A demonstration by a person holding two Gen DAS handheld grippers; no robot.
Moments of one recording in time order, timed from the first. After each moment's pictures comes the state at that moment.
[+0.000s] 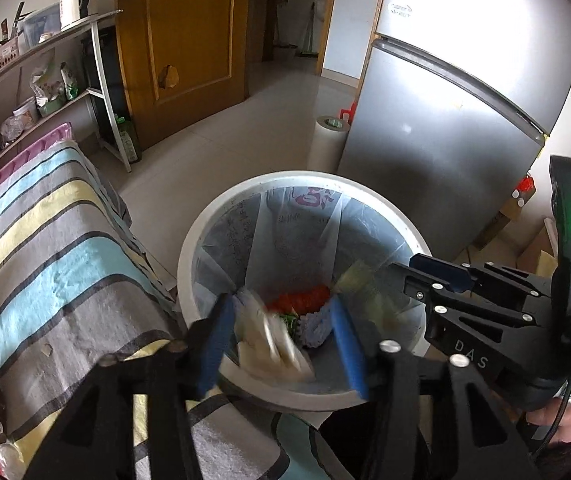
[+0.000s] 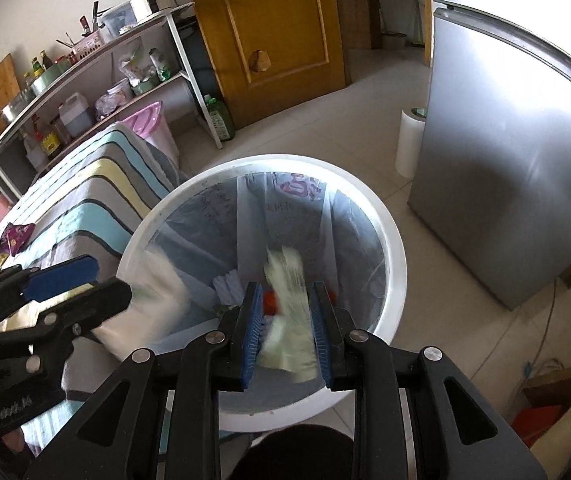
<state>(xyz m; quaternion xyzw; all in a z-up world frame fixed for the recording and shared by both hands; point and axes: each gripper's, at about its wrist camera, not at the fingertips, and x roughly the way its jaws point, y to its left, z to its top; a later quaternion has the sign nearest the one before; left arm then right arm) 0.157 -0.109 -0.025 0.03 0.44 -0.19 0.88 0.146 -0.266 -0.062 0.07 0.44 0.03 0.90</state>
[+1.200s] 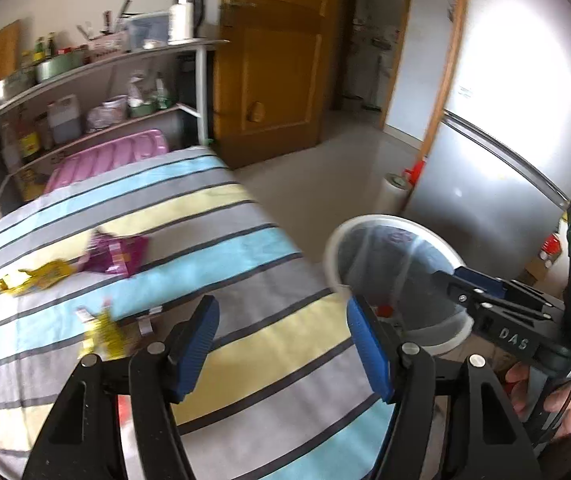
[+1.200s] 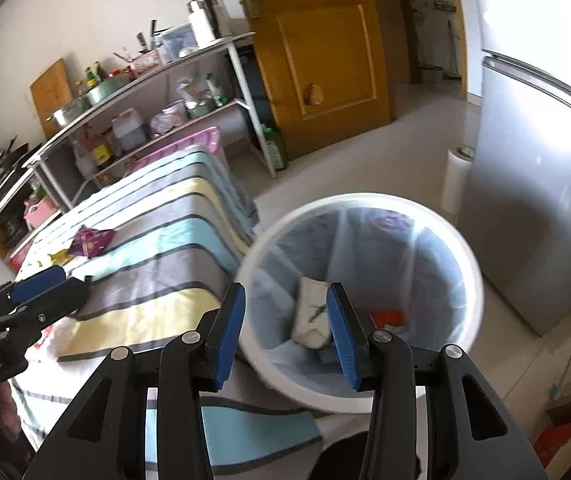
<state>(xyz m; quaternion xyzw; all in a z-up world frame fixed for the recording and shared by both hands) 0.091 0.030 0.018 -0.03 0.37 -0.08 0.93 0.110 -0.179 -0.019 0.06 0.38 0.12 0.92</state>
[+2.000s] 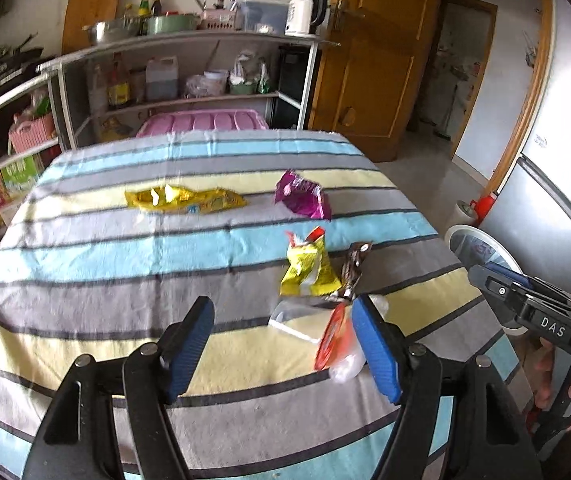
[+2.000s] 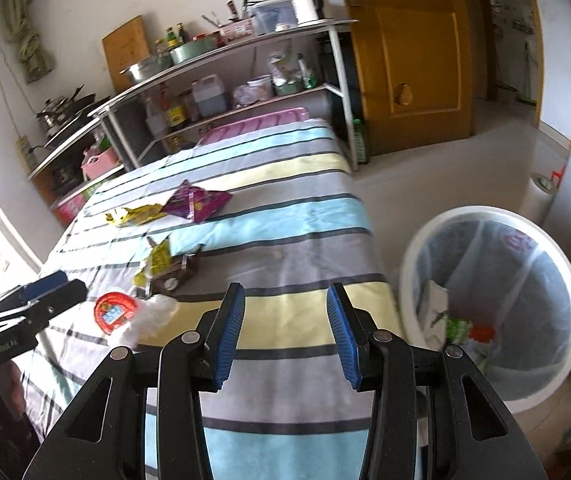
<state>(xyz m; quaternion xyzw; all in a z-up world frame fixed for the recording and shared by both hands) 0.029 0.170 -0.013 -0.10 0.38 0.03 0.92 0.099 -0.058 -0.027 0.01 0.38 0.24 0.89</state>
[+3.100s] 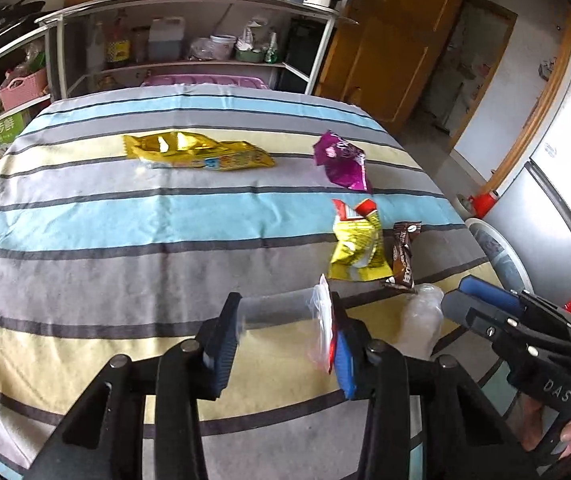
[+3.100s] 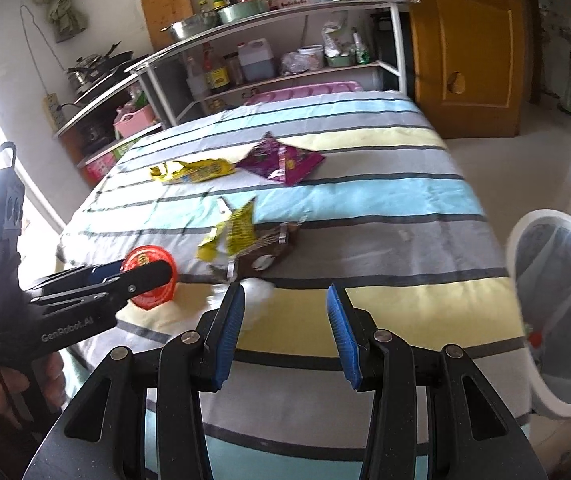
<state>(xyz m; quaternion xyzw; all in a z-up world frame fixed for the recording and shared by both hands) 0.045 0.209 -0.051 -0.15 0.41 0.01 0.90 0.089 0.021 -0.046 -0.02 0.42 0.30 0.86</state>
